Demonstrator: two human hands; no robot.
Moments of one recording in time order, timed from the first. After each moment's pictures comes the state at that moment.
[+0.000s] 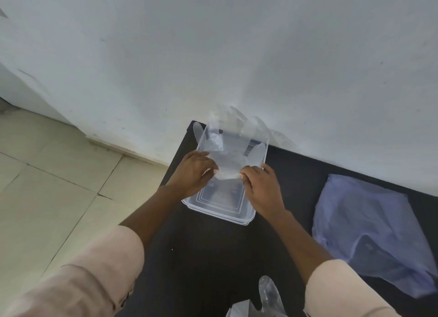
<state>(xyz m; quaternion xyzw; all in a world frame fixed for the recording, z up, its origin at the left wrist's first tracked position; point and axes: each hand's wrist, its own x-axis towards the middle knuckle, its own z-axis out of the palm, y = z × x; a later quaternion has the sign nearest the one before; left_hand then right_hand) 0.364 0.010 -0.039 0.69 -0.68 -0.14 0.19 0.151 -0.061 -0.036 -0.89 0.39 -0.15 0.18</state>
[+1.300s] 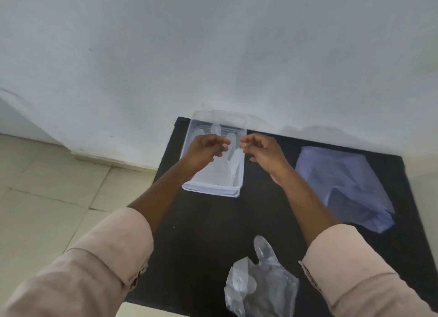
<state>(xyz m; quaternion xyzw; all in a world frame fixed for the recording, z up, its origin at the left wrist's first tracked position) 0.287 0.031 0.056 0.65 -0.45 -0.47 0.40 0.109 -0.028 0.063 -0.64 0.52 -0.22 0.52</state>
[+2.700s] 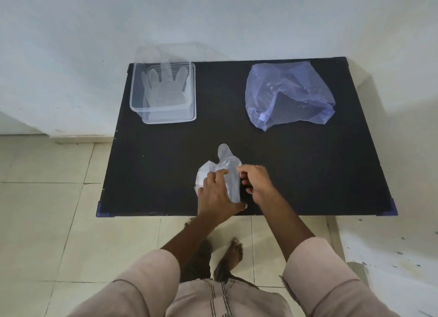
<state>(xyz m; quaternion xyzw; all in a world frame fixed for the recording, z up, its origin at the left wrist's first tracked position) 0.056 0.281 -0.042 0.75 -0.57 -0.32 0.08 -0.052 0.208 -0.028 -0.25 0.69 -0.20 0.64</state>
